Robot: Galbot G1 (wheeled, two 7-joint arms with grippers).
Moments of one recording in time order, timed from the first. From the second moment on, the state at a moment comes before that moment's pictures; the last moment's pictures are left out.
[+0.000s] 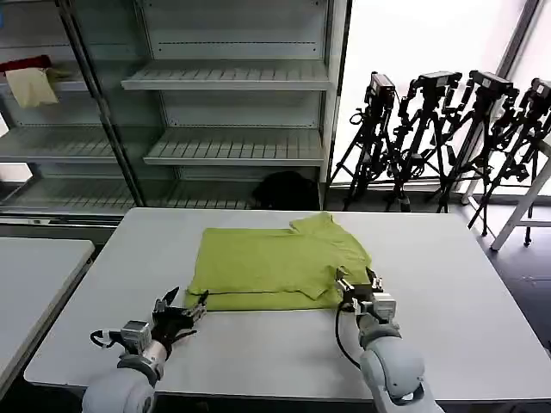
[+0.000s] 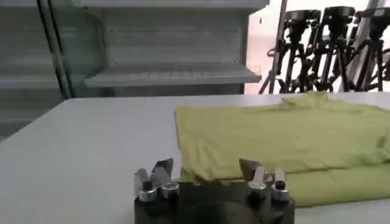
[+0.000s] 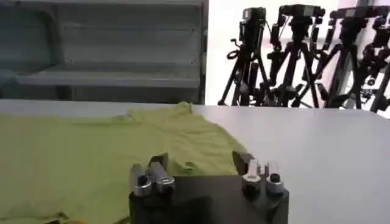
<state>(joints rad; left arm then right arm) 1.38 -1.25 -0.51 -2.06 -0.32 0.54 -0.02 -1.25 1.41 0.44 2.01 0.18 -0.58 0.18</state>
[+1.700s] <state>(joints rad) 1.43 -1.26 -0.51 -2.04 -0.28 0.52 -0.02 -1.38 1.41 0.53 2.04 0.16 -0.57 0.12</state>
